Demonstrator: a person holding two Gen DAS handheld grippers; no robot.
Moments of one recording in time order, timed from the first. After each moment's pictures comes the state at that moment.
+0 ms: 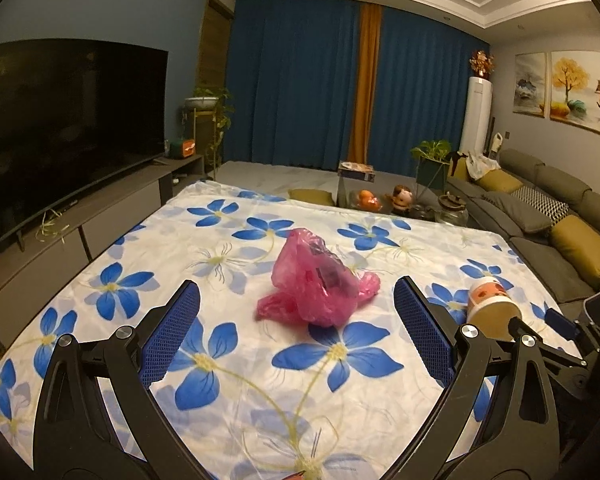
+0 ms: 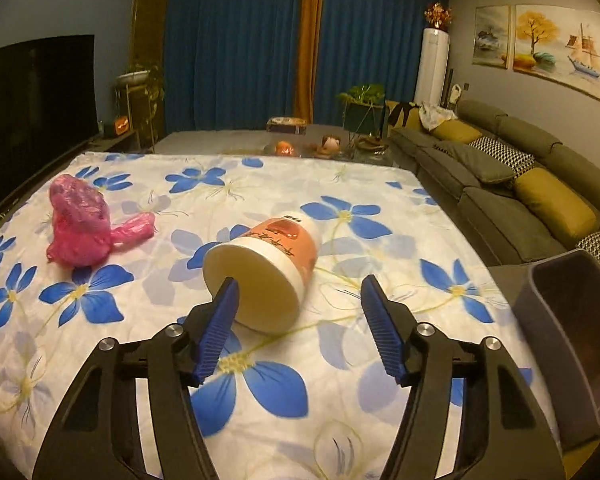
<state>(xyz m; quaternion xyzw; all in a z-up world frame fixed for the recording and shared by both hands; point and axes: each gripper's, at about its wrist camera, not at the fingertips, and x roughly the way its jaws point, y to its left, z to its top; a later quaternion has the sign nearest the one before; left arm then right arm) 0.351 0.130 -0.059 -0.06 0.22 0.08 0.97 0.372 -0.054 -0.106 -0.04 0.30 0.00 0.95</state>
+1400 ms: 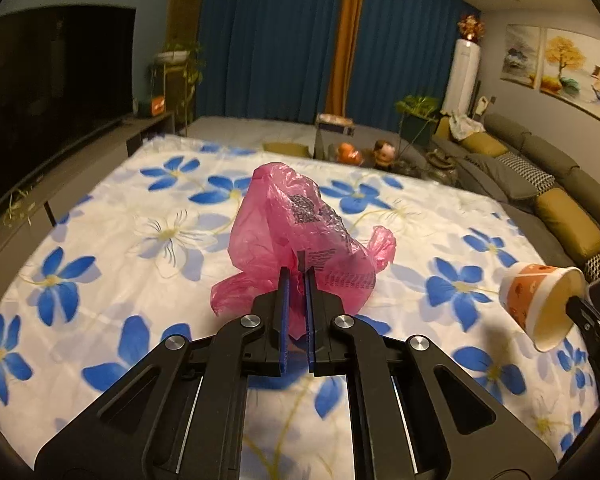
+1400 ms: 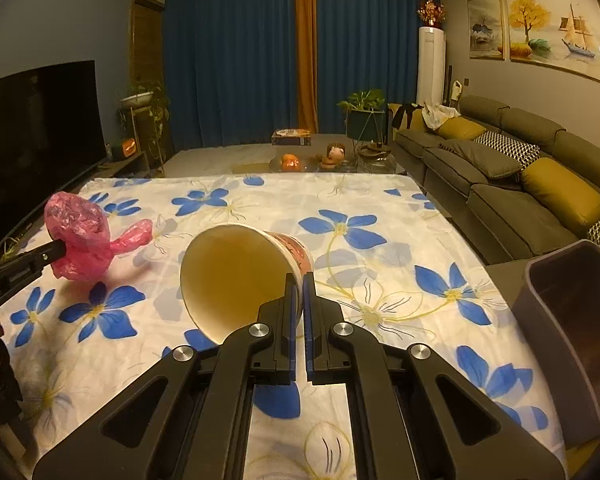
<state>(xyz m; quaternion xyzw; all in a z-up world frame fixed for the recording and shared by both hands) 0.409 0.127 -0.087 -0.07 0.29 0.02 0.95 0.352 -0.082 -0.087 0.00 0.28 0.02 0.96</state>
